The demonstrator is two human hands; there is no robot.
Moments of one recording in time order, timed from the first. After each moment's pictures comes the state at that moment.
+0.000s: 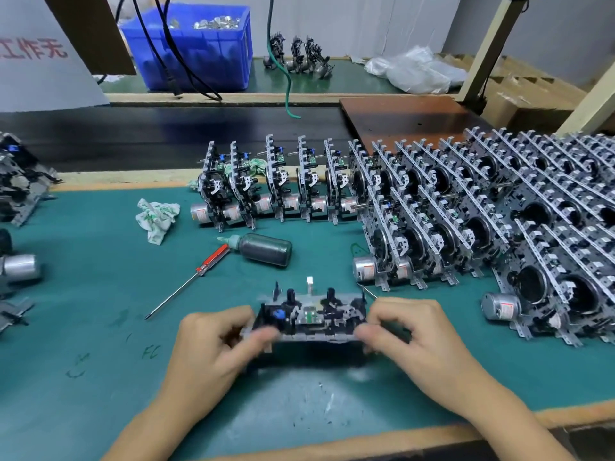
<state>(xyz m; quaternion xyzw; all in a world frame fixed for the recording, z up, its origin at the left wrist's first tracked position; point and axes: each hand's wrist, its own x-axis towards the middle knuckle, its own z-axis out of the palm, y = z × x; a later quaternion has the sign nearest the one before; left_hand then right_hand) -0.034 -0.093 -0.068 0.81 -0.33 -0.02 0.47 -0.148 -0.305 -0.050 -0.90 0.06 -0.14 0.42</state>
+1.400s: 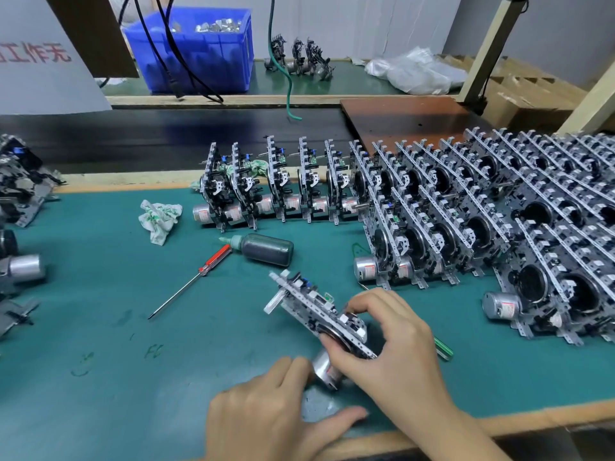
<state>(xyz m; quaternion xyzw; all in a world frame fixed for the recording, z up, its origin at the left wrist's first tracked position) -0.100 -0.120 -0.073 0.88 -0.35 0.19 0.25 -0.142 -0.264 -0.058 -0.89 0.12 -0.30 0.32</state>
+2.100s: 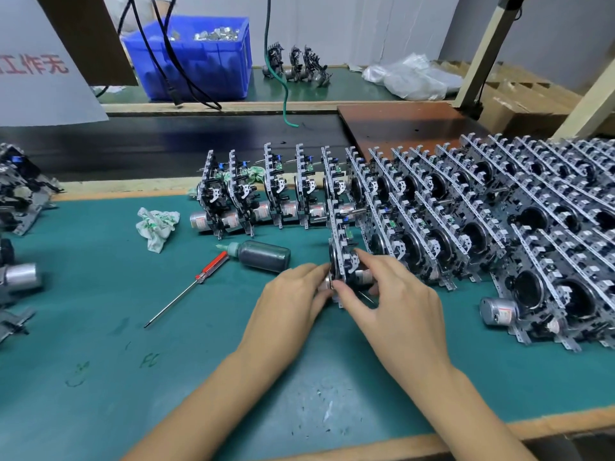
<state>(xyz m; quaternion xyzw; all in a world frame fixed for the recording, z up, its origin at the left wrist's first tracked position) -0.024 -0.178 -0.065 0.84 -0.43 0.05 0.32 -0.116 -0.286 -0.041 -0.93 0.21 -0.24 0.19</state>
